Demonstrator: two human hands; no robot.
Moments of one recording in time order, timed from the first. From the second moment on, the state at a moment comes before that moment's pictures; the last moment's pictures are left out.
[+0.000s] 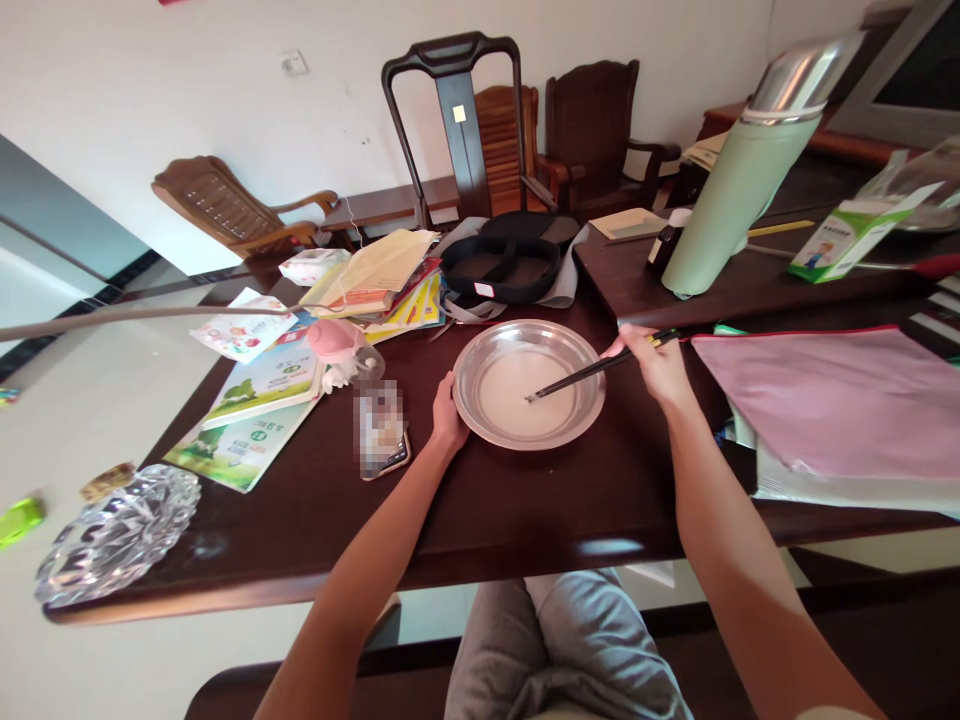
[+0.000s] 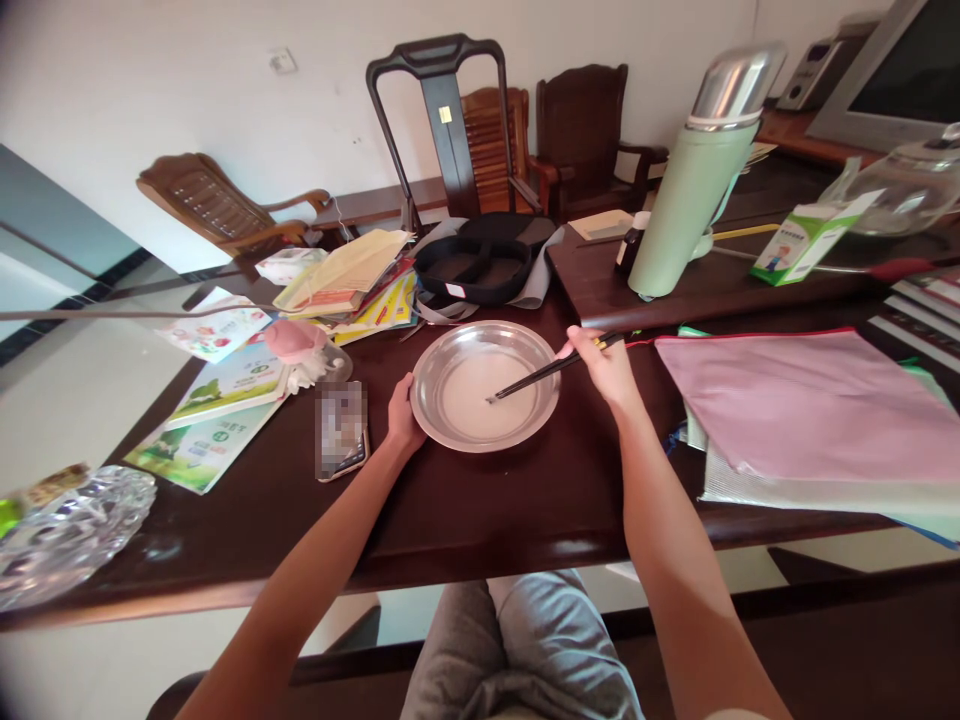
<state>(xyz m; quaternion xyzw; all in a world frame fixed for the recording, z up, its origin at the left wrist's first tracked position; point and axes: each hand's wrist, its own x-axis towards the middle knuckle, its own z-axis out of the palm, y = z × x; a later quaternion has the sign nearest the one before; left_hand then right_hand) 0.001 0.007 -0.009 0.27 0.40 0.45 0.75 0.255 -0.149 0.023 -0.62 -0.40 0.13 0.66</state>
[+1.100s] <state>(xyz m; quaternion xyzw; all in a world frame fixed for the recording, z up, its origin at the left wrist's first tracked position) 0.001 0.007 -0.008 0.28 0.41 0.44 0.74 0.256 -0.147 0.022 -0.63 -0.40 0.11 0.66</state>
